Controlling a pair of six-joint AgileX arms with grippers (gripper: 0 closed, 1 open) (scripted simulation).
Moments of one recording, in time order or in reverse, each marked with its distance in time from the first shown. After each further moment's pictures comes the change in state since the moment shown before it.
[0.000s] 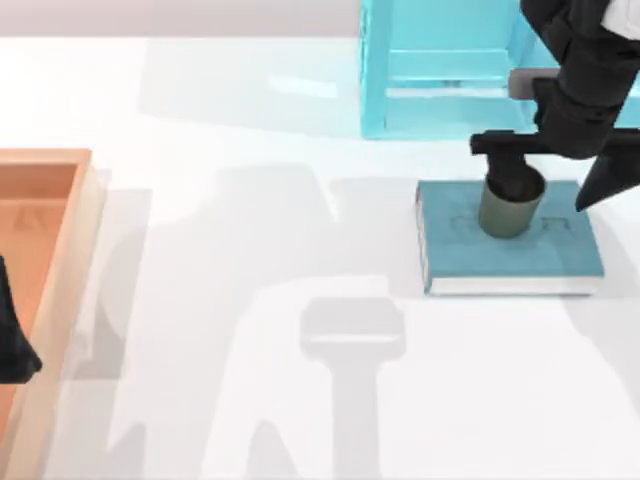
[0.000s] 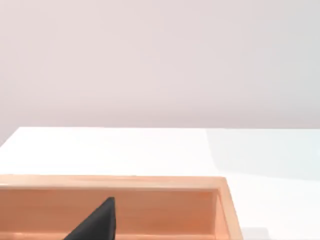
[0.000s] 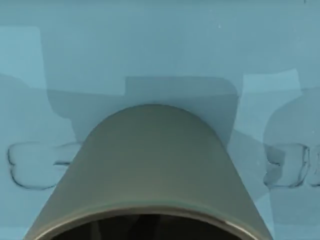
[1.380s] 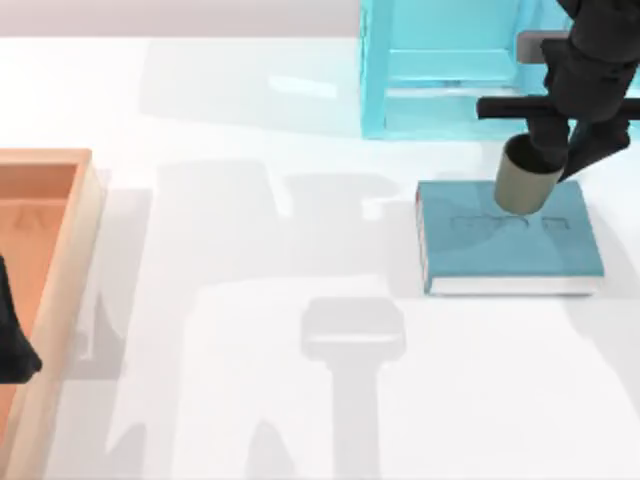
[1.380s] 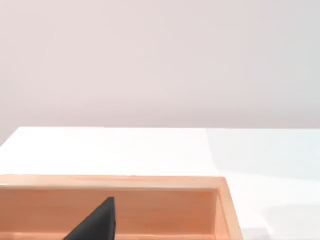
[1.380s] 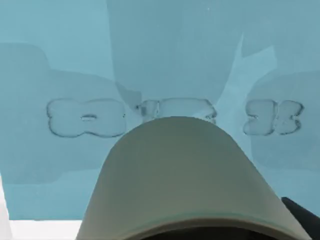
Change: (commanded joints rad) left arm 0.000 0.000 0.000 0.000 0.000 0.000; right arm -0.004 -0.004 0.169 -0.177 0.000 0.000
